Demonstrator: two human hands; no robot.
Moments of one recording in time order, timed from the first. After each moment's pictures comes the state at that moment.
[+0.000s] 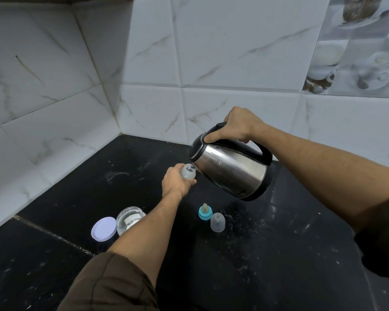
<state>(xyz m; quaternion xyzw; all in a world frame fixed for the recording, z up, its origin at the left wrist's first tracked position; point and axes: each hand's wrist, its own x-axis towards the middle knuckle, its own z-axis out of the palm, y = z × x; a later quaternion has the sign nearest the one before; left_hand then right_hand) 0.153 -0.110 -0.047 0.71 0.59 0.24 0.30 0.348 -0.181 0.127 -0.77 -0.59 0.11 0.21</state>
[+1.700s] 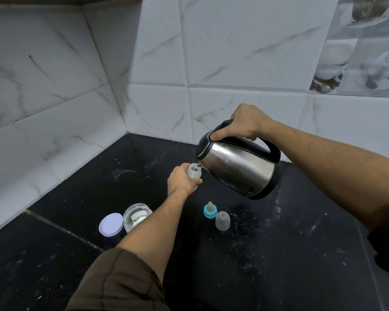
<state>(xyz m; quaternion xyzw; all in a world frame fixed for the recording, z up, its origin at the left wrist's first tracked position) 0.155 -0.117 -0.045 0.71 0.59 0.22 0.30 0.349 -0.187 0.135 -0.77 -0.60 0.11 0.19</state>
